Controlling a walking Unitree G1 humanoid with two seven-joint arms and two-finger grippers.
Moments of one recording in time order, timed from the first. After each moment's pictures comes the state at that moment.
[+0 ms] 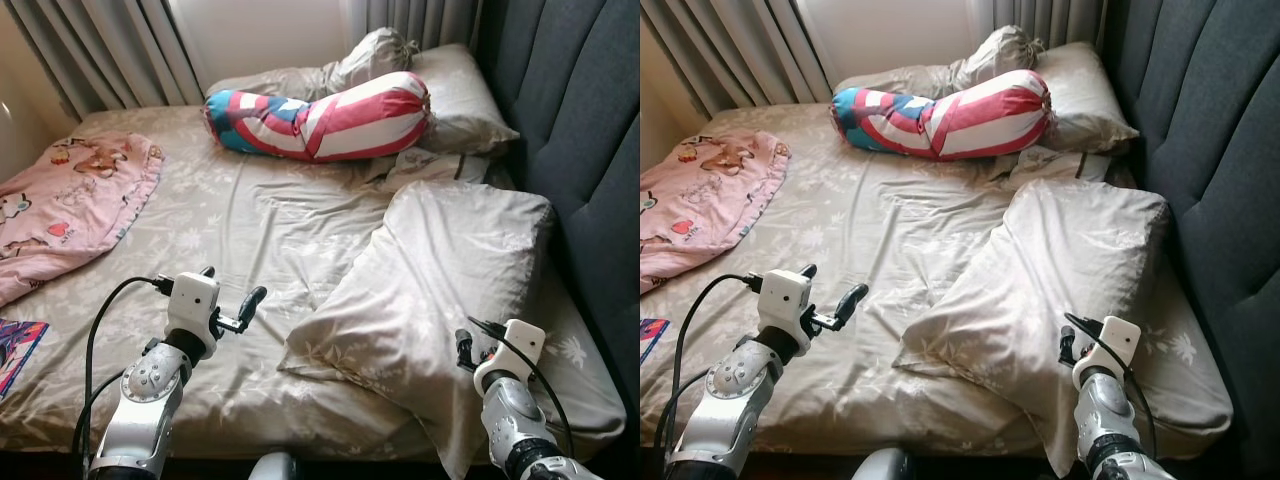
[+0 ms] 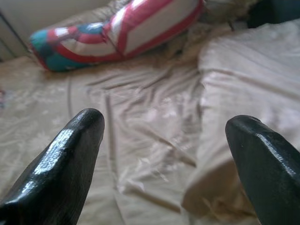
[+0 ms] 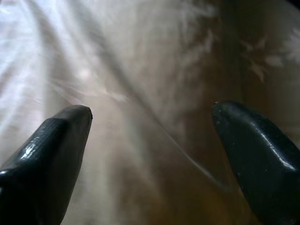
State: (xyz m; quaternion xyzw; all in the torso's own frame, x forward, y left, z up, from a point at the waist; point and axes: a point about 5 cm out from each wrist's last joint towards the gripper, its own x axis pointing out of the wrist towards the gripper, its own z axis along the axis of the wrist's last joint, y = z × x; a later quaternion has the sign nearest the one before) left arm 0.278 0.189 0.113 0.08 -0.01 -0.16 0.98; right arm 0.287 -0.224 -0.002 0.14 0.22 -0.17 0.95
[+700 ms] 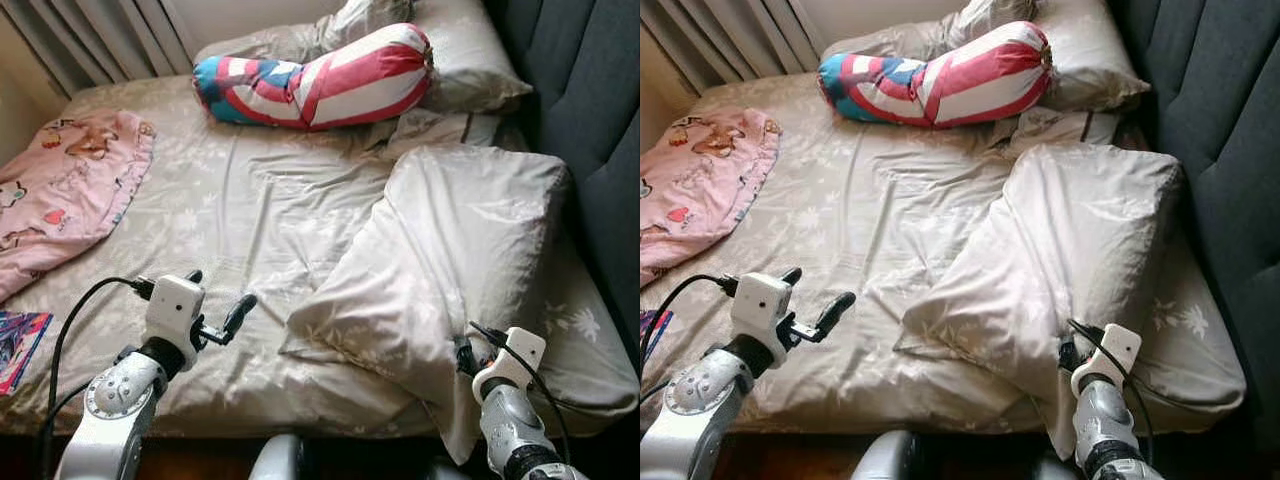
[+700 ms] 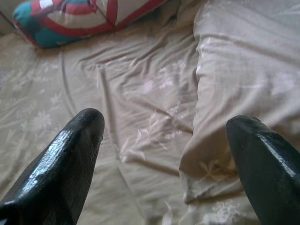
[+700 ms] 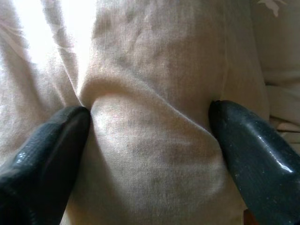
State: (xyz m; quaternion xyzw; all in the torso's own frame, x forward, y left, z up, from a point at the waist) left arm 0.258 0.199 0.135 0.11 0.01 -0.17 0.98; right arm 0.284 -0.215 -0.008 0.17 0.23 -0.16 0.94
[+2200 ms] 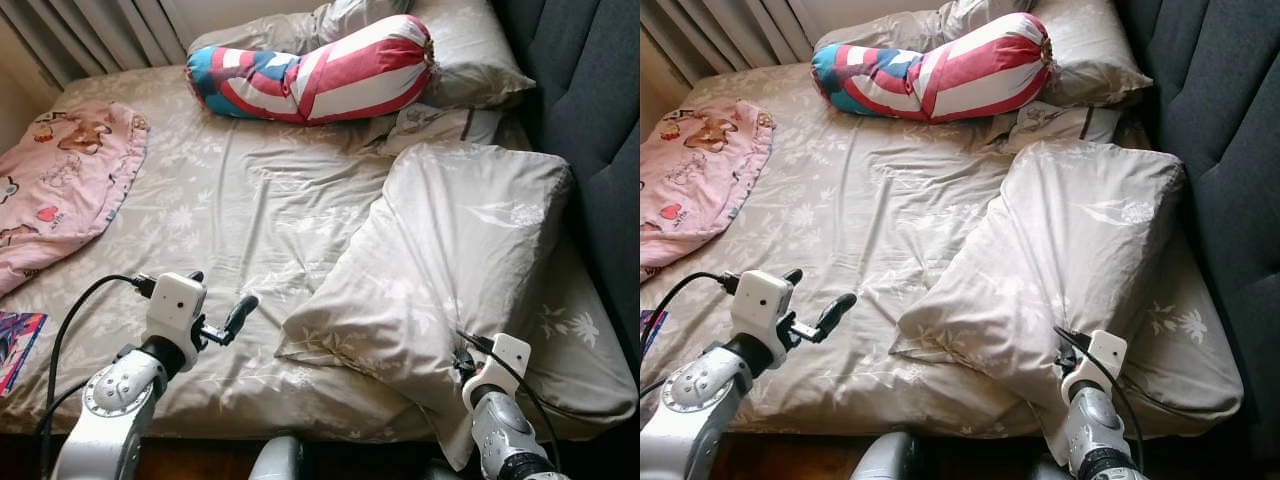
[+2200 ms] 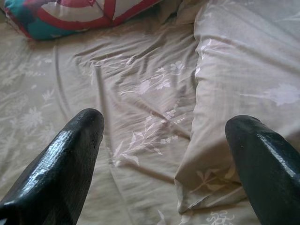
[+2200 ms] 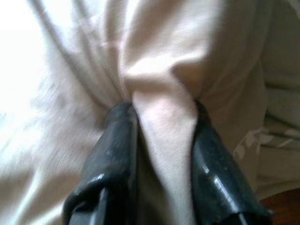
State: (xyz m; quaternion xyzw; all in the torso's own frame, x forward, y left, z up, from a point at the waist) left arm 0.264 0.192 0.135 0.10 0.02 -0.16 0.98; right arm 0.274 -0.205 -0.019 0.11 0.27 -0.13 0.95
